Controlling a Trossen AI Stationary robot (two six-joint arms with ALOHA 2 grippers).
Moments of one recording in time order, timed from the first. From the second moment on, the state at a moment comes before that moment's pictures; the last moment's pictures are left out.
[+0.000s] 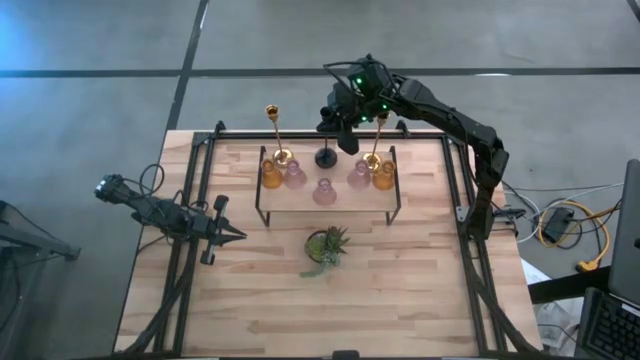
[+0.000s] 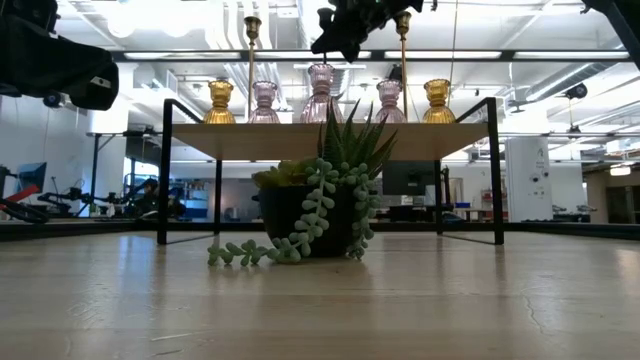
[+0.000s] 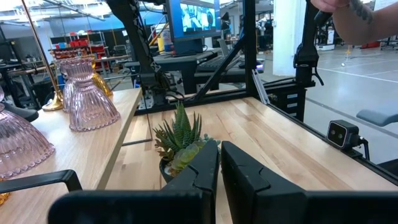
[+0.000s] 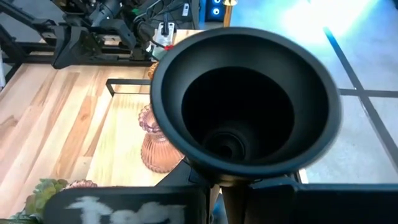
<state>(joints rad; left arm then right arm) -0.46 0.00 0.04 -0.06 -0.28 0.10 -0.49 1.87 2.05 -0.82 -0.45 -0.30</state>
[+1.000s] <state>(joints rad) -0.46 0.00 0.04 -0.06 -0.28 0.10 -0.49 1.87 2.02 -0.81 -0.45 -0.29</state>
